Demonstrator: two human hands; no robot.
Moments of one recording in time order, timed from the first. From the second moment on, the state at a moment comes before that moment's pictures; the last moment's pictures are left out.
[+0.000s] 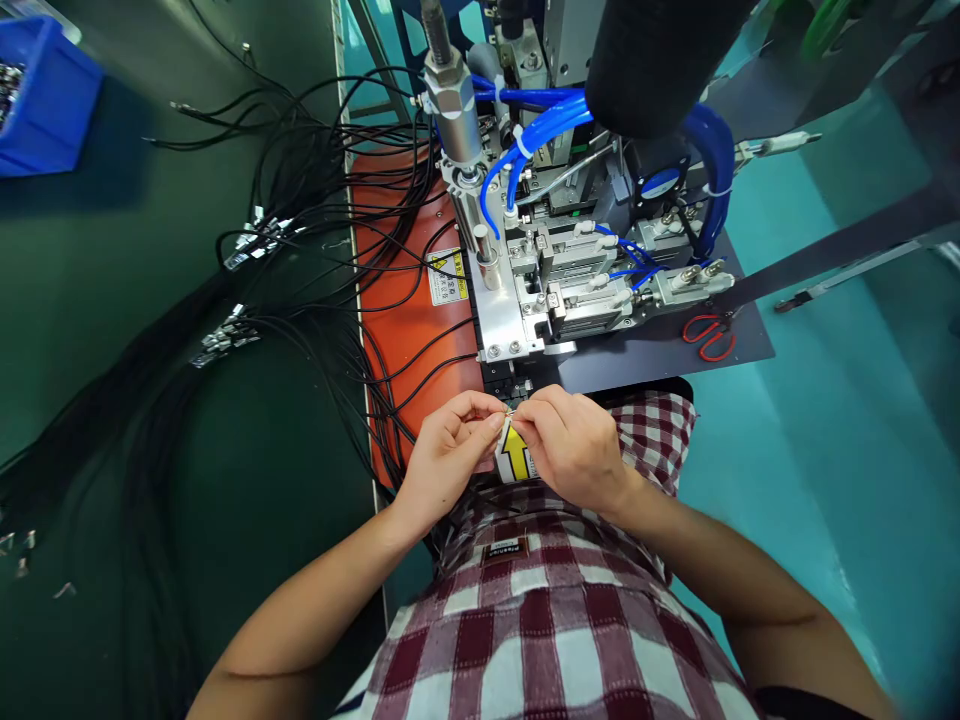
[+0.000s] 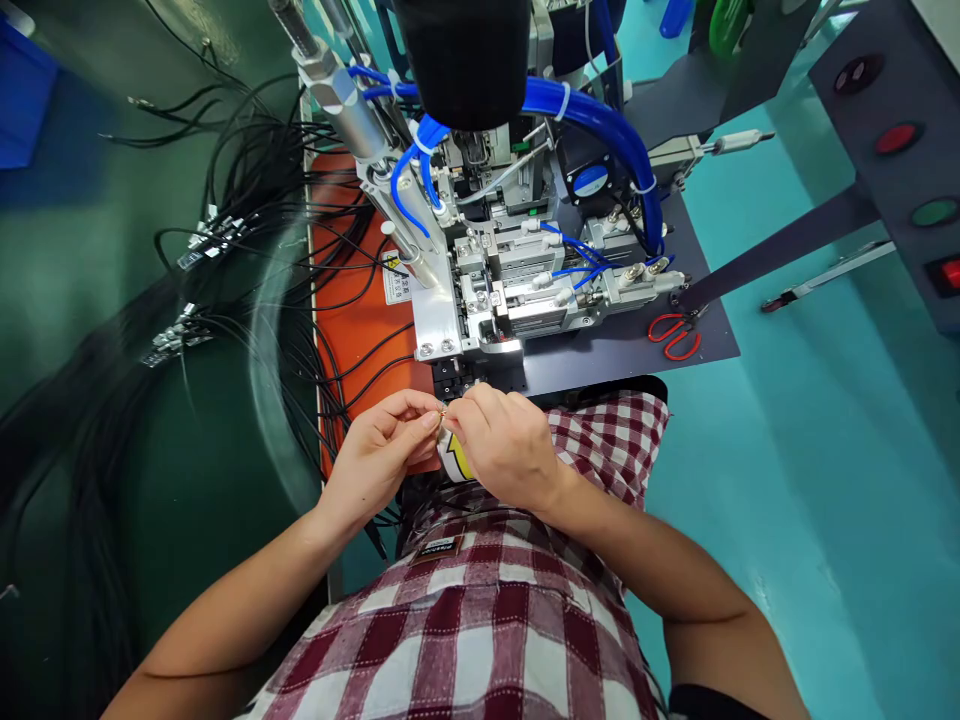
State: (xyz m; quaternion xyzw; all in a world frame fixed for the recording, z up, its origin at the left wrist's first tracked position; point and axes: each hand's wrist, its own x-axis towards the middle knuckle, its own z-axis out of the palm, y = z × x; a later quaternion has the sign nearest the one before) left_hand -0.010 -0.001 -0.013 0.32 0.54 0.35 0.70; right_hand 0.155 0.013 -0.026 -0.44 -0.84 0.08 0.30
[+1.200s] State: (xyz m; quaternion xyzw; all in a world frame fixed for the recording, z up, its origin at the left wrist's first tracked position) left_hand -0.007 0.000 -0.014 0.29 0.54 0.35 0.71; right_hand 0.146 0.007 -0.035 -0.50 -0.61 0.44 0.43
